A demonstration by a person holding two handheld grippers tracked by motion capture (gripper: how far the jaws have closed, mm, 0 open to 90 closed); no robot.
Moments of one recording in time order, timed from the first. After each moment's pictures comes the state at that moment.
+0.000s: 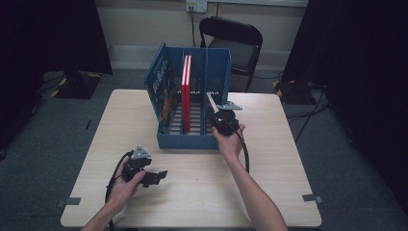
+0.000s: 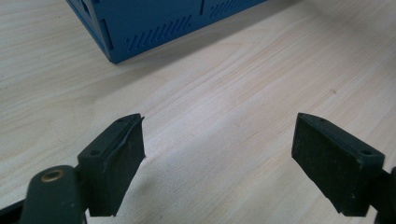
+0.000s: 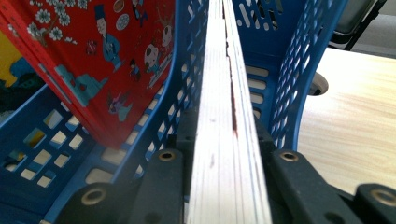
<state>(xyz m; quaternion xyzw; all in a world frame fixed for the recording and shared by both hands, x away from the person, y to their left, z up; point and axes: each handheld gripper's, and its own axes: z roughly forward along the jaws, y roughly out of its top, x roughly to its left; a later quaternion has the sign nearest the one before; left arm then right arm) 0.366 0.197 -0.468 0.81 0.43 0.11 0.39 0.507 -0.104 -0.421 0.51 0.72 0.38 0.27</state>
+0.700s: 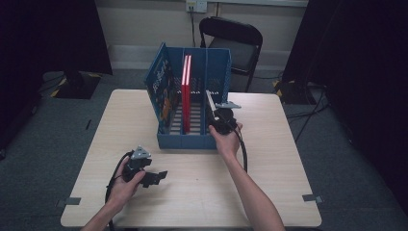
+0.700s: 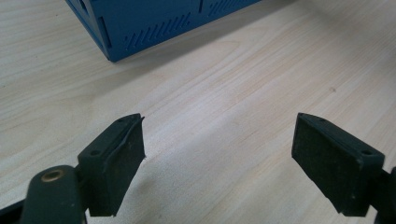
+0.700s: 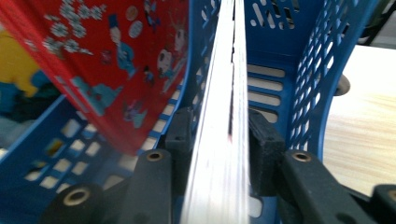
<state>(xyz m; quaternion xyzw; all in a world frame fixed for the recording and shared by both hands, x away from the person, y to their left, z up) 0.366 0.197 -0.468 0.81 0.42 0.11 0.39 0.513 -0.099 -0.421 0.51 0.72 0.40 0.24</state>
